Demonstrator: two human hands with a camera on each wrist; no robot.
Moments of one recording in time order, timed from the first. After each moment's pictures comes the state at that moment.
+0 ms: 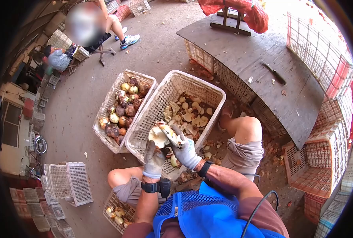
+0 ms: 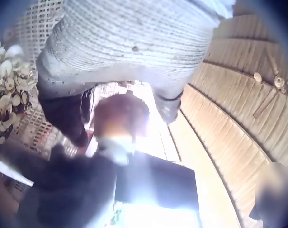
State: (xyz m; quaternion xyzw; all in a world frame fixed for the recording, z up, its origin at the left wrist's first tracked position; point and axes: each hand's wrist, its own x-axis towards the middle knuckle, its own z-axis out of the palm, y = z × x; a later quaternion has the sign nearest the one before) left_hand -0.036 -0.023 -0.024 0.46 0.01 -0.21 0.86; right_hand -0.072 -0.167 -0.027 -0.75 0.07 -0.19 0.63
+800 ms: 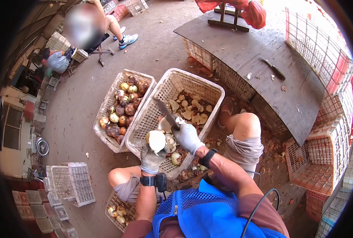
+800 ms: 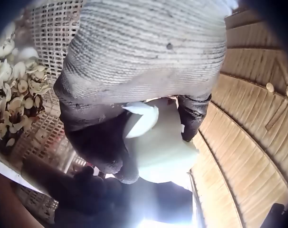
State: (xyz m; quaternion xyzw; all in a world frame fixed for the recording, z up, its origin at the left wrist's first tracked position) left_hand -0.021 -0.005 -0.032 0.12 0.05 -0.41 0.90; right_hand -0.033 -0.200 -0.038 -0.84 0.11 -0.06 0.52
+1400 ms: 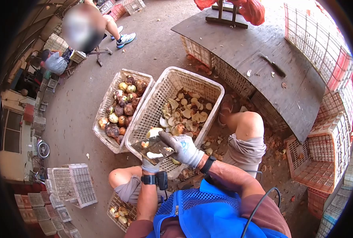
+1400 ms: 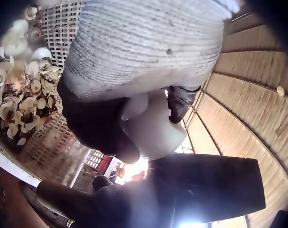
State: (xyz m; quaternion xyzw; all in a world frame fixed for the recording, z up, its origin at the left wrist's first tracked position) left_hand -0.024 0.005 -0.058 0.39 0.06 -0.31 0.87; right_hand -0.068 -0.190 -0.014 -0.85 -0.15 -0.22 0.46
